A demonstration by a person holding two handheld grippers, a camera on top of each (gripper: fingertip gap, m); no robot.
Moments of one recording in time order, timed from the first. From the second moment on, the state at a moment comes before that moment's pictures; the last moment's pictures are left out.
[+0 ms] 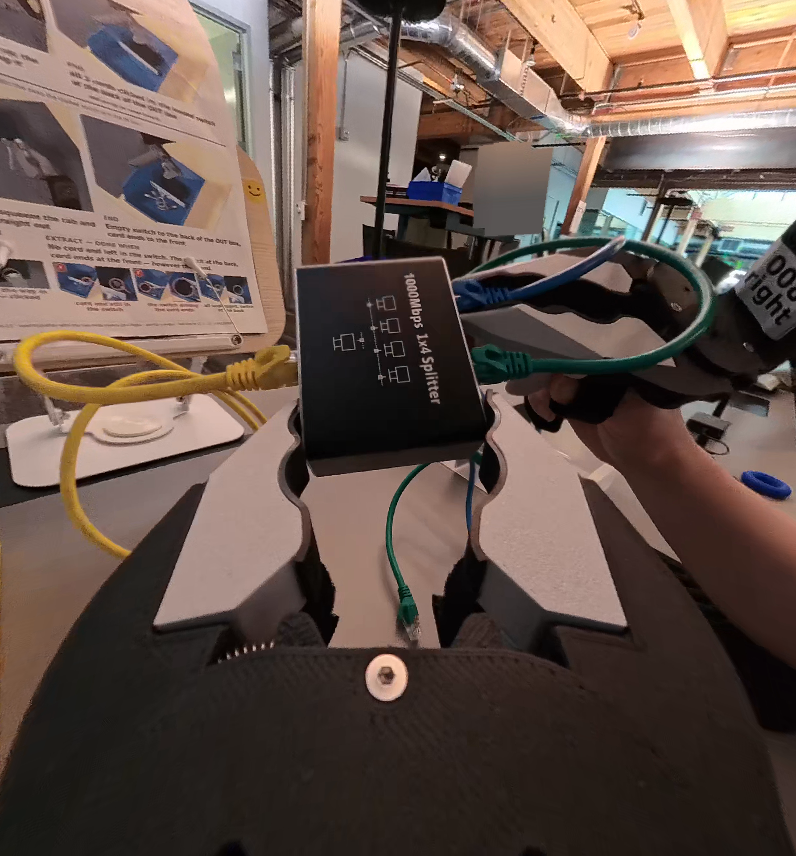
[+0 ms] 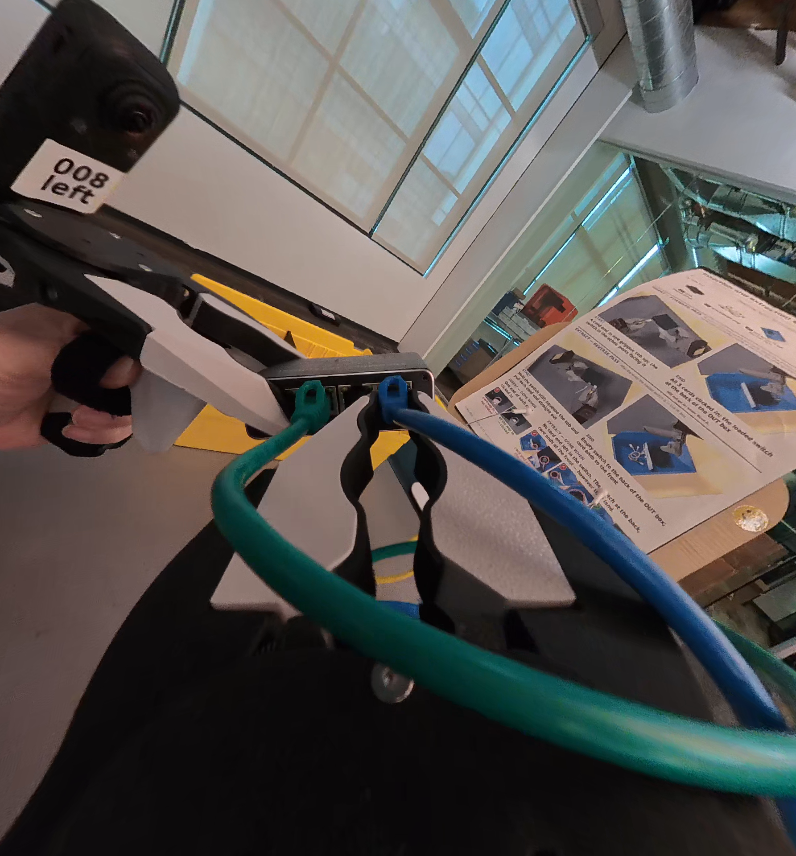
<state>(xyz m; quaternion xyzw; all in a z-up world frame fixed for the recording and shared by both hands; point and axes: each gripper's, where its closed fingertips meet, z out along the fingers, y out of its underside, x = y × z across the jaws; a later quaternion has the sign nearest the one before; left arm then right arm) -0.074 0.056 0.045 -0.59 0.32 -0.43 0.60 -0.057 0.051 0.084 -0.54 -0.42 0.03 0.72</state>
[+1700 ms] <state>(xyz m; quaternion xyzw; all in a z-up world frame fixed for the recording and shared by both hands) -0.086 0.063 0.050 -0.49 0.28 -0.47 0.67 0.038 0.038 0.089 -0.66 -0.26 0.50 0.49</state>
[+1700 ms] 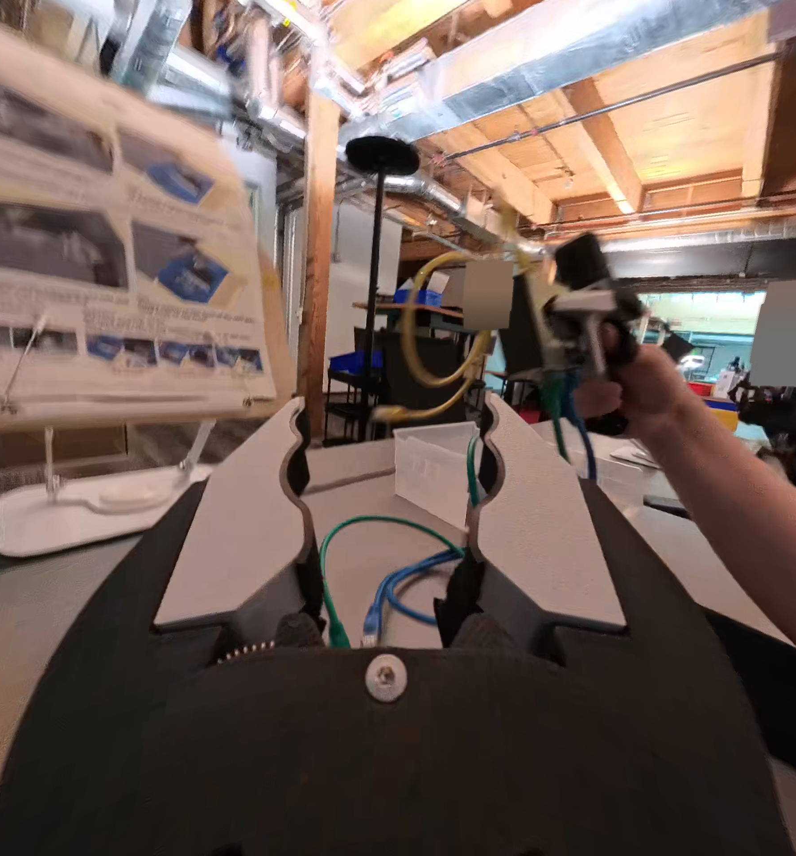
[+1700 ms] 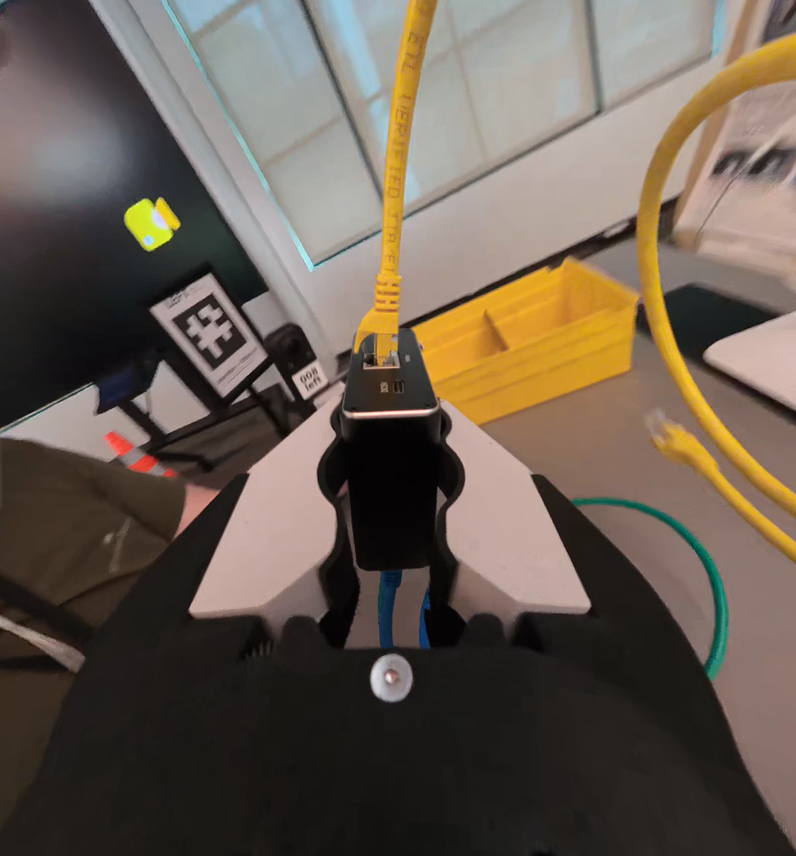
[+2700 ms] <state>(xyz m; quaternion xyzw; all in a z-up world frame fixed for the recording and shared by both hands) -0.056 0.085 -0.002 -0.60 0.30 -0.47 0.58 0.220 0.071 0.334 -0.80 -0.14 0.08 0.58</state>
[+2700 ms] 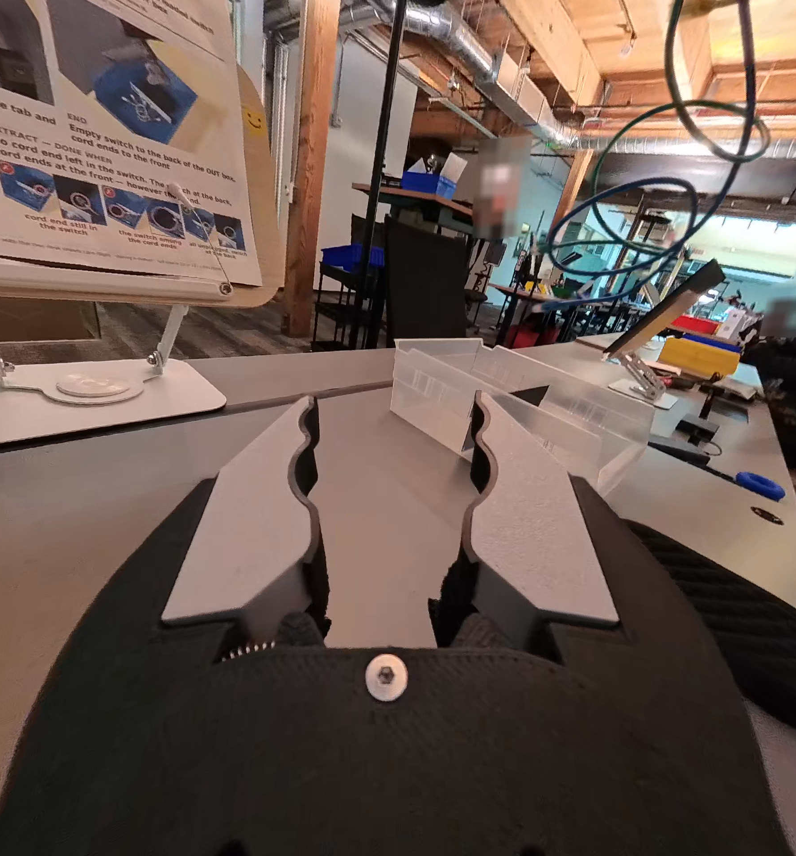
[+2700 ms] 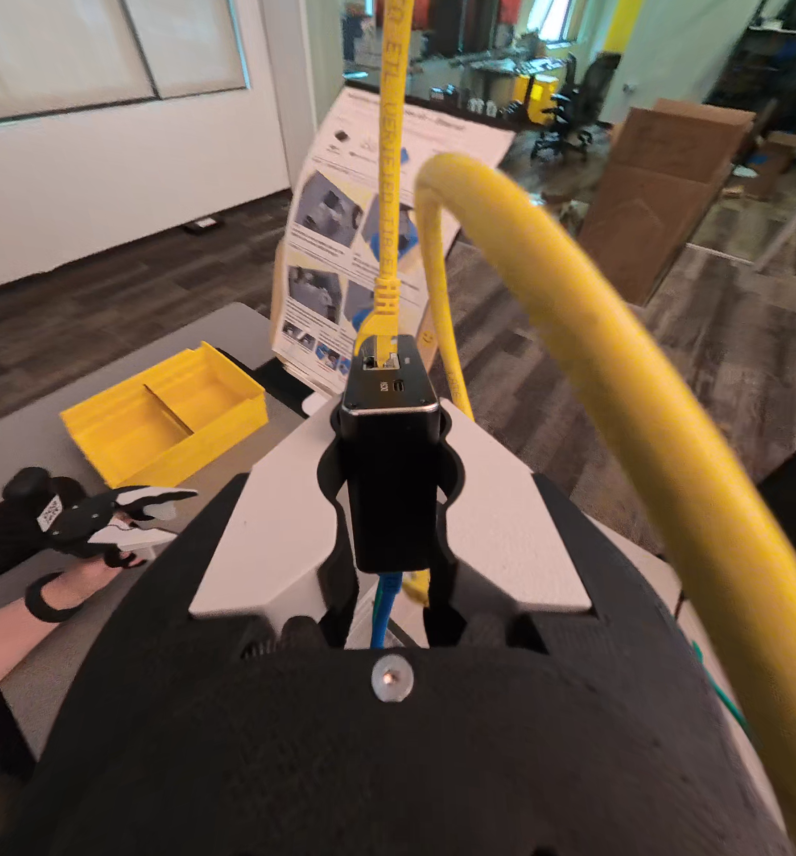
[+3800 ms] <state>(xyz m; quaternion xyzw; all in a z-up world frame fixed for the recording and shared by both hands) -0.039 0.085 -0.021 -0.62 0.35 -0.44 0.55 0.144 0.131 0.277 -0.79 -0.24 0.10 0.56</state>
